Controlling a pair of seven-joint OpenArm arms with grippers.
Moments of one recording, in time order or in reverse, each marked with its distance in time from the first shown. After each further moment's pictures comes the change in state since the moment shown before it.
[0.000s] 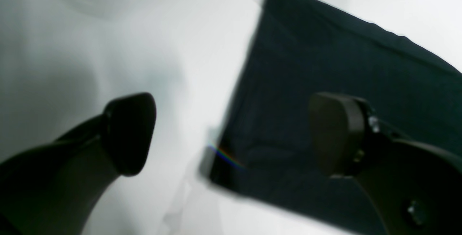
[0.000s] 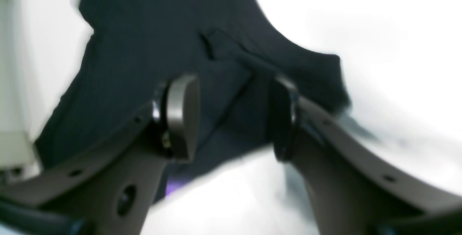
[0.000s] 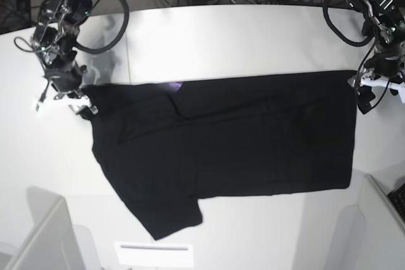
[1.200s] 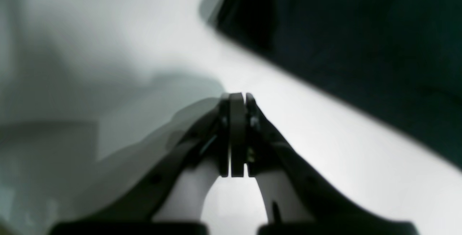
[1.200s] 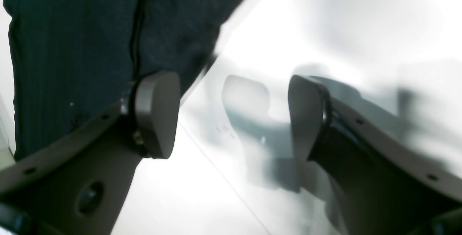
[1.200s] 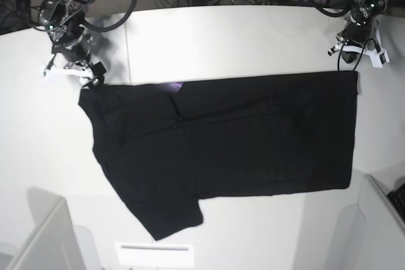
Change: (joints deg) left arm 3.3 6.7 -1.8 -11.0 0.6 -5.5 0.9; right arm -4.8 -4.1 4.7 -5.9 -0.5 -0.1 0.4
